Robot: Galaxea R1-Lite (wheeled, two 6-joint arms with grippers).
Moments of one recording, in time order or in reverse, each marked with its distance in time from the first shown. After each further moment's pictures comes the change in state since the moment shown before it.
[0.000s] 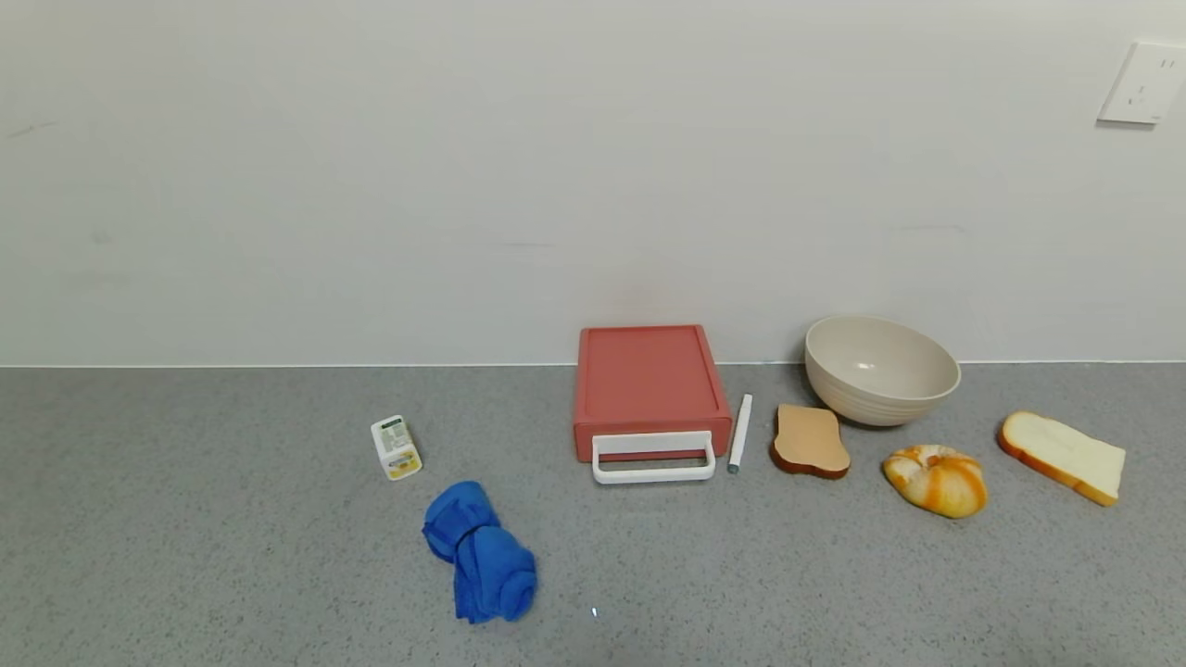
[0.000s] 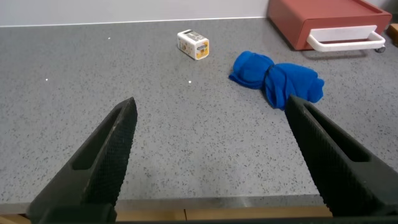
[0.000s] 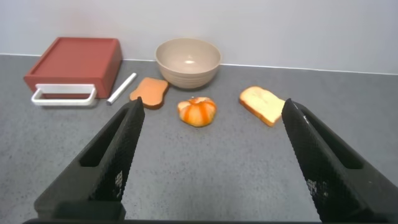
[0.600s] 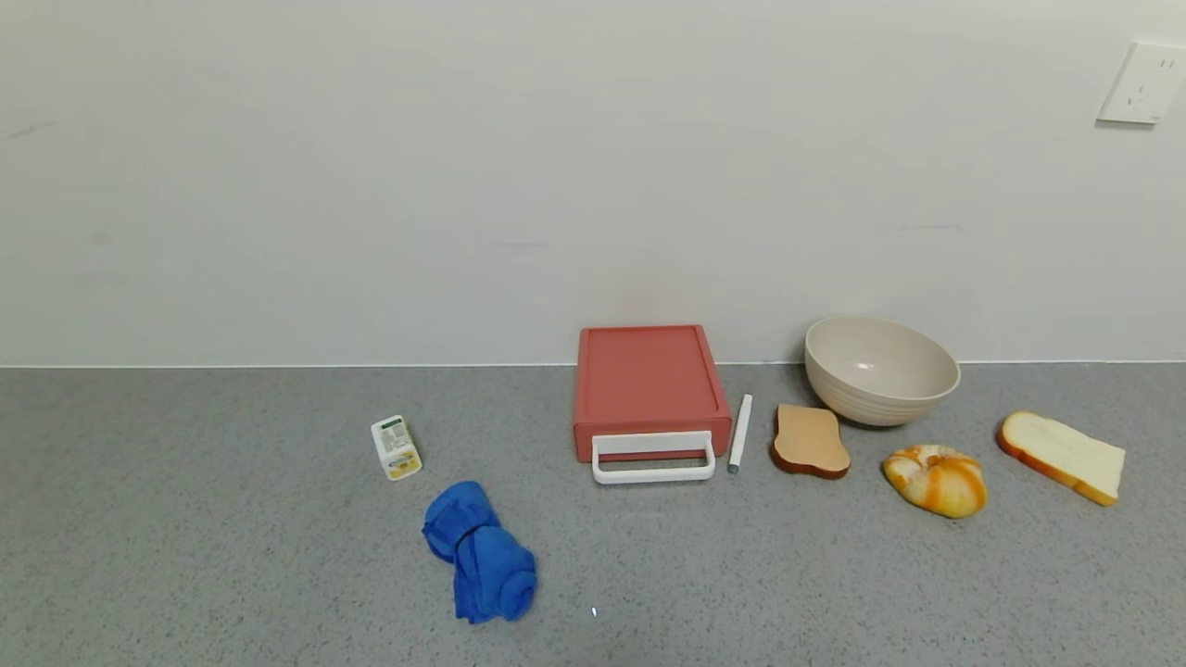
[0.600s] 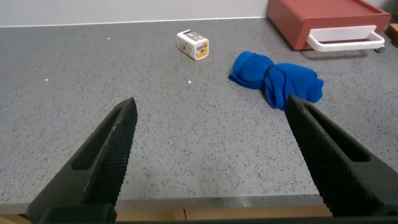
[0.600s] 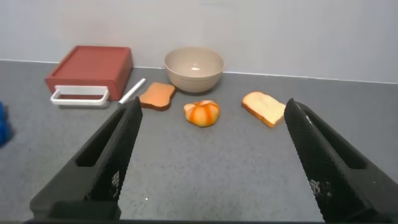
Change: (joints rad) left arm 0.000 0.000 0.000 0.000 0.000 0.000; right arm 0.027 -0.168 -0.051 0.148 0.000 0.007
